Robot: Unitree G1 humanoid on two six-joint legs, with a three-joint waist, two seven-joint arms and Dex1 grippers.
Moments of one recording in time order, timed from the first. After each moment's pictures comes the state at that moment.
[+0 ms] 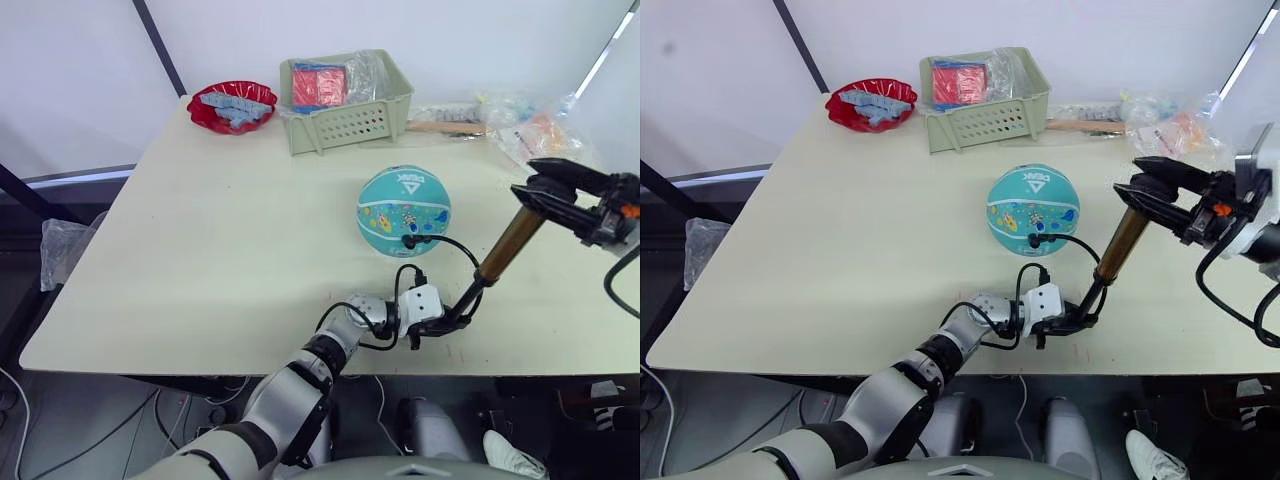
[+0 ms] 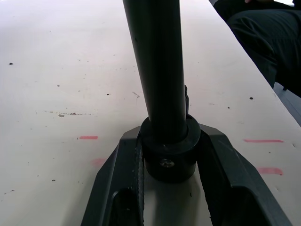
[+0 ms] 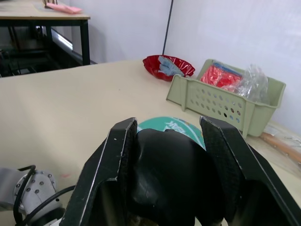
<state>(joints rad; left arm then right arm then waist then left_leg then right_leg) -0.67 -0.12 -0.39 1.12 0.20 -0.47 -0.87 -0.15 -0.90 -0.43 -0.49 0.86 0.56 0.77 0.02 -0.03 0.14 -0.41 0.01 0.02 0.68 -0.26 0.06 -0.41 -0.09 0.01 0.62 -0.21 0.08</state>
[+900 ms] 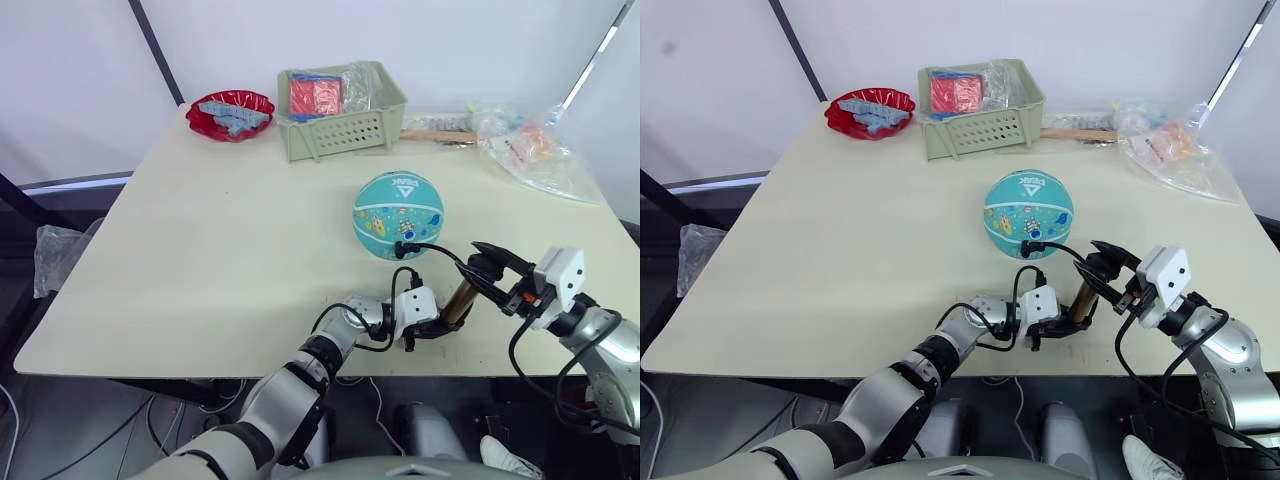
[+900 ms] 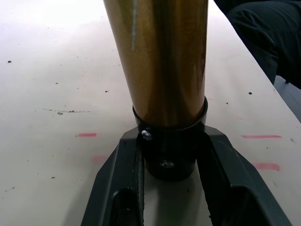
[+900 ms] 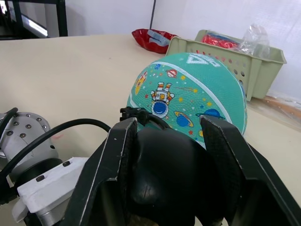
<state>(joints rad) -0.67 -0.11 -0.39 1.12 0.21 -0.45 -0.87 0.08 -0.65 -0.20 -0.38 0.56 0.18 0.77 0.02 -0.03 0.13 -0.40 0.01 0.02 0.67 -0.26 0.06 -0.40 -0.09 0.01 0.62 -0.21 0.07</state>
